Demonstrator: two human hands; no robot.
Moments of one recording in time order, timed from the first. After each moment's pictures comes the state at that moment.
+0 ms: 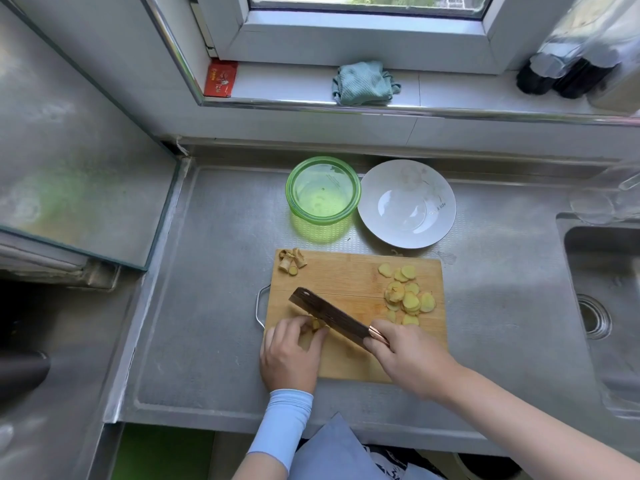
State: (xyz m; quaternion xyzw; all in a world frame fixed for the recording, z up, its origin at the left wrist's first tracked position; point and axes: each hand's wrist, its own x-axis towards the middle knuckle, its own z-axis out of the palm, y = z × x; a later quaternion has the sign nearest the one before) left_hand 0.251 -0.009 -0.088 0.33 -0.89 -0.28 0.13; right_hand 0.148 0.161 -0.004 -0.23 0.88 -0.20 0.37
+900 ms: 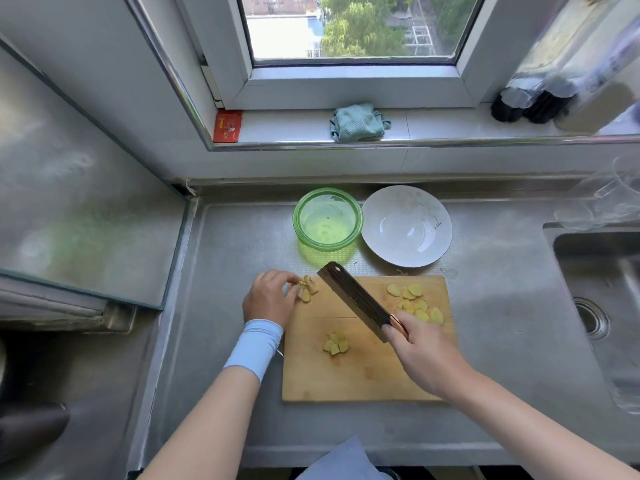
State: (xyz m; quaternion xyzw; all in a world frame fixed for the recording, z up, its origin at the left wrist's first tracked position) left_hand 0.155 -0.130 -0.062 0.24 -0.93 -0.28 0.06; right_hand 0.144 0.138 0.020 -0.08 0.90 -0.30 0.30
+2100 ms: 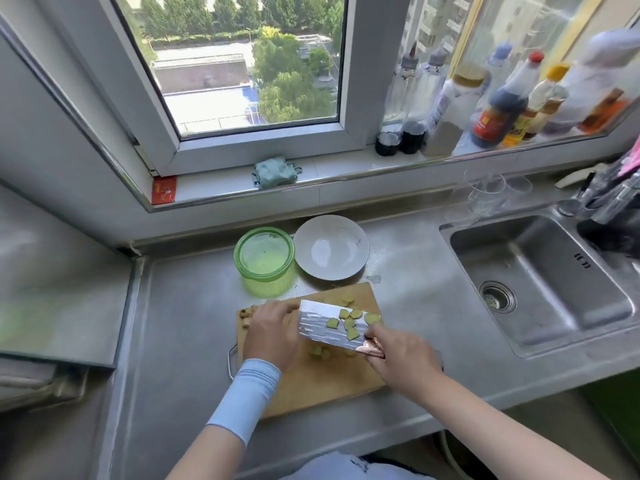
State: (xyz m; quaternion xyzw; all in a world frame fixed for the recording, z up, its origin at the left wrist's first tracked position) left_hand 0.174 -0.035 -0.007 0.07 -0.93 -0.33 0.11; right_hand 0.183 0.213 0.022 -0.13 0.98 -0.11 0.12
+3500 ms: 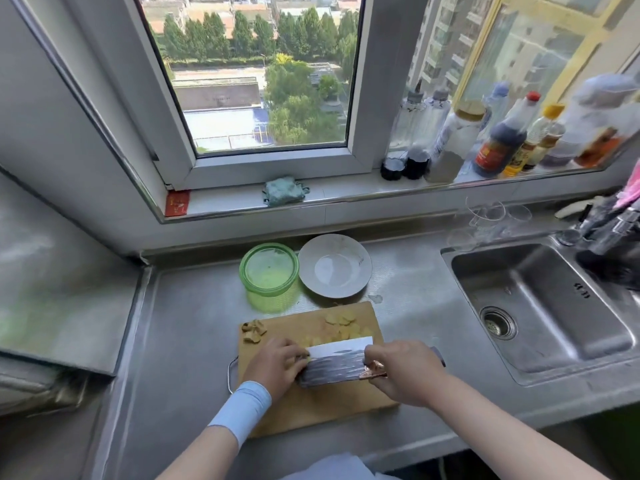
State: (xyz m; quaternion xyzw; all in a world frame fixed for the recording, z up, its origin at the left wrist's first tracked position) left_hand 0.185 -0.053 -0.061 -0.04 -0.94 -0.34 -0.03; right_hand 0.158 0.227 0.041 -0.31 0.94 -0.02 0.15
